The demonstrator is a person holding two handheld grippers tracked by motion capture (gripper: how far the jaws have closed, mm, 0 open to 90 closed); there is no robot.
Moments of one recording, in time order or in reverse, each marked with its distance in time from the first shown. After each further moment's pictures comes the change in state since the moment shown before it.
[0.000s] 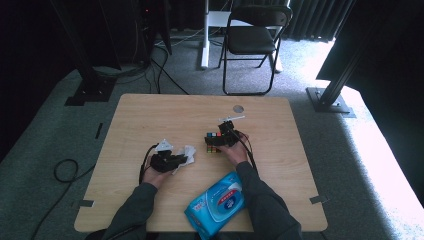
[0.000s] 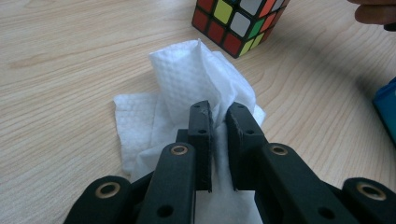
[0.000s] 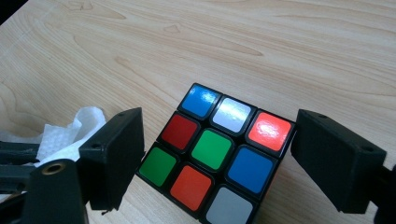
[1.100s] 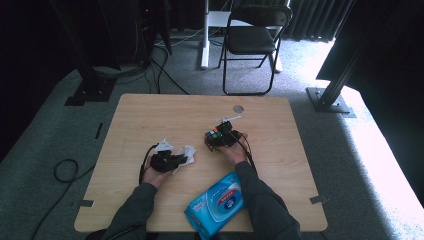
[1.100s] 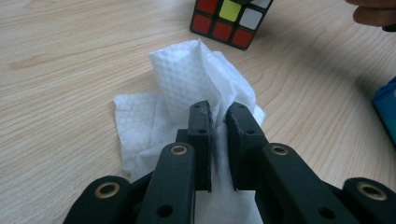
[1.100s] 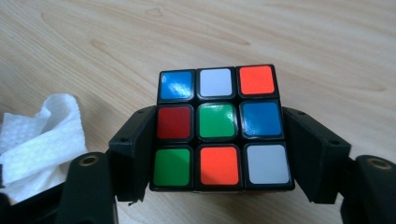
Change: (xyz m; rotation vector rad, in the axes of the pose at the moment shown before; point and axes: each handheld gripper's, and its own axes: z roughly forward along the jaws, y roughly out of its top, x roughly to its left) left arm 0.000 0.000 0.000 -0.002 0.001 0.001; right arm 0.005 0.001 0.004 0.043 -0.098 -0.061
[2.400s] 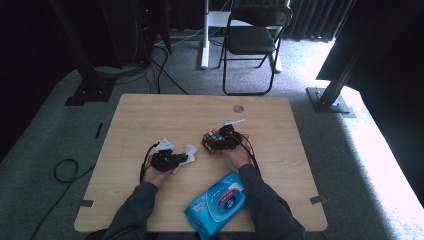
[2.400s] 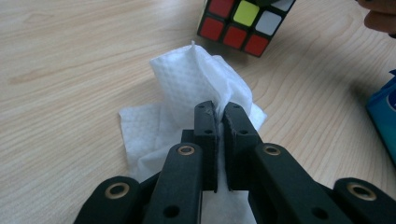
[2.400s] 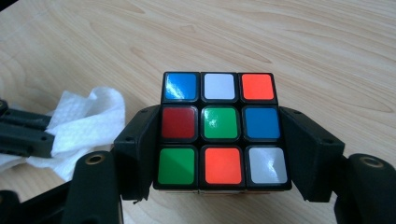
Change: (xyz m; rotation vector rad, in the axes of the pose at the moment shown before) left arm -0.005 0.008 -0.002 -0.013 0.003 0.015; right arm 0.004 -0.010 -0.018 -0.084 0.095 -0.078
